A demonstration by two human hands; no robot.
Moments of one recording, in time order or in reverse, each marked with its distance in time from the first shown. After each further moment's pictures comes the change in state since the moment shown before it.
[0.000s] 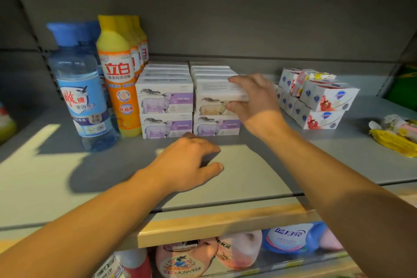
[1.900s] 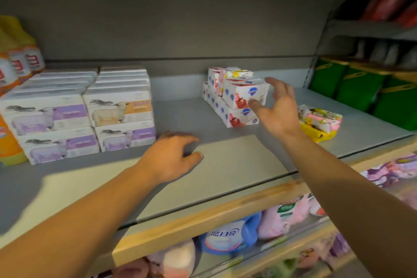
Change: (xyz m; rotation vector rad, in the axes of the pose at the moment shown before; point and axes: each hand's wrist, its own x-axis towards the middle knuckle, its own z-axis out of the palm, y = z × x) left_hand 0.110 0.096 0.050 -0.118 0.020 -0.073; right_hand -0.045 0.166 -0.129 0.023 0.212 0.481
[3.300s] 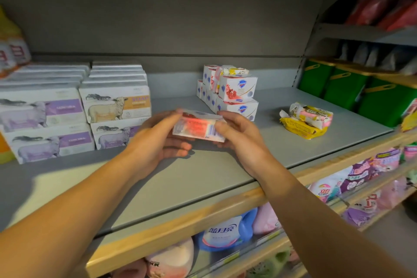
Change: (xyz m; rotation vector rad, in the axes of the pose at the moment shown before) left_hand 0.000 -0.005 -0.017 -1.413 0.065 -0.350; right_hand -0.081 -0.035 0.039 0.746 -0.366 0.271
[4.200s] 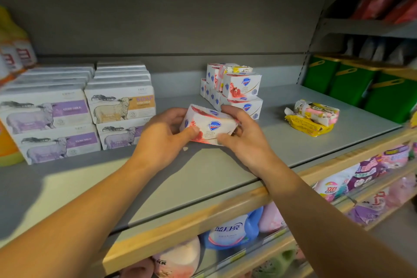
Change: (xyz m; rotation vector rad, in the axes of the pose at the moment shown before) left_hand 0.001 -0.005 -0.001 0.566 0.061 0.353; right_hand 0.001 0.006 0.002 -0.137 -0.042 -0.110
